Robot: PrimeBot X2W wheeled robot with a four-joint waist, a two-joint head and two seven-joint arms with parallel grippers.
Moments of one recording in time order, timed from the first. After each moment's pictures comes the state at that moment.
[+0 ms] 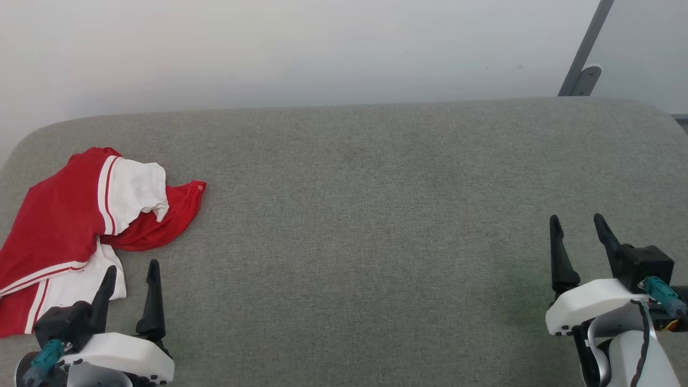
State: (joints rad) left arm -0.05 0.21 0.06 0.27 -0.33 -0.10 -0.20; right arm -0.20 -0.06 -0.17 0.37 0.04 0.13 -0.20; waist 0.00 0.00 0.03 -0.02
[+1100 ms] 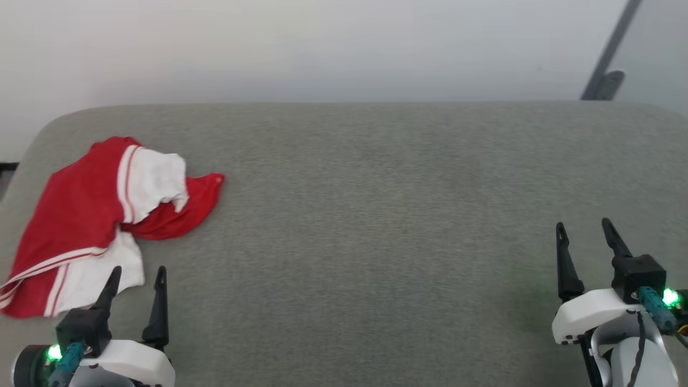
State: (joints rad) left arm -0.05 0.21 0.08 0.31 -0.12 -0.13 -0.26; right arm -0.19 -0.05 -0.21 0.38 -0.13 0.13 -0.26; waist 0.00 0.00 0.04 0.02
